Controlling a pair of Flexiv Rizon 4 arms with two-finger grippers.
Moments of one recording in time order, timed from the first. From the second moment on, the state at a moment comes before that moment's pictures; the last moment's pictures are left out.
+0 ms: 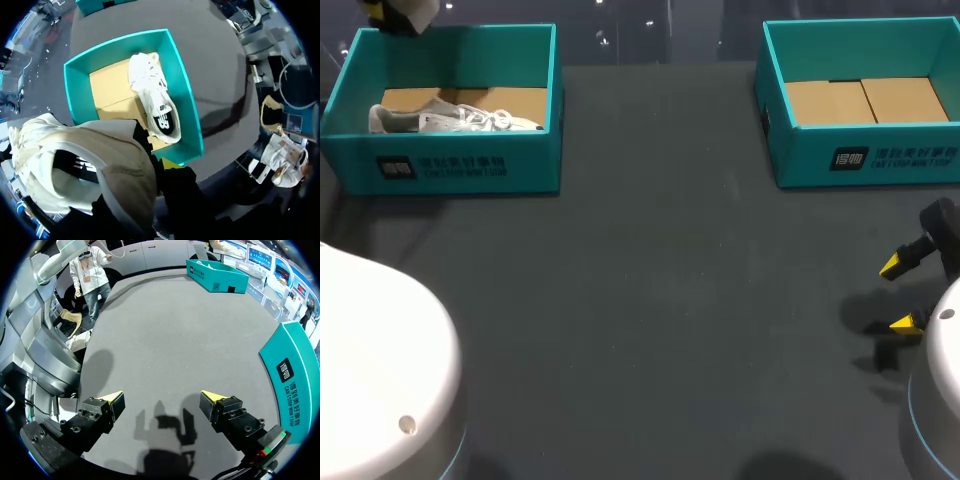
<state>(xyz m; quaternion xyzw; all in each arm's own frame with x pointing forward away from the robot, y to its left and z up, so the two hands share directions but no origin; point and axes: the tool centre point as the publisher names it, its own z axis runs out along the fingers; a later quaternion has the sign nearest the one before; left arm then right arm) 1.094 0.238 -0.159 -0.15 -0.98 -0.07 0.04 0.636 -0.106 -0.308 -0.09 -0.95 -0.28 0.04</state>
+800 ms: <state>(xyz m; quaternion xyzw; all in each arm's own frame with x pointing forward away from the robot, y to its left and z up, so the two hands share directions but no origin) 1.100 0.286 -0.169 -0.46 -0.88 -0.13 0.02 0.636 -0.106 -0.308 -0.09 -0.95 -0.28 0.04</state>
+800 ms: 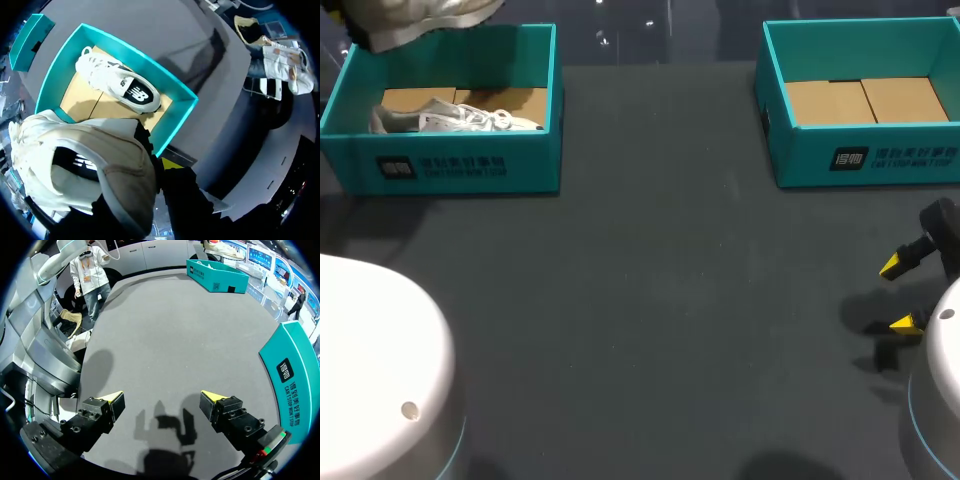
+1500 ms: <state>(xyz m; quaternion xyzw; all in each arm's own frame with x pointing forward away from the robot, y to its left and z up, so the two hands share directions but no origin) 1.121 0.300 -0.183 -0.63 -0.77 -0.11 -0.01 0.636 -0.106 -0.308 -0.09 -0.95 -0.28 0.04</state>
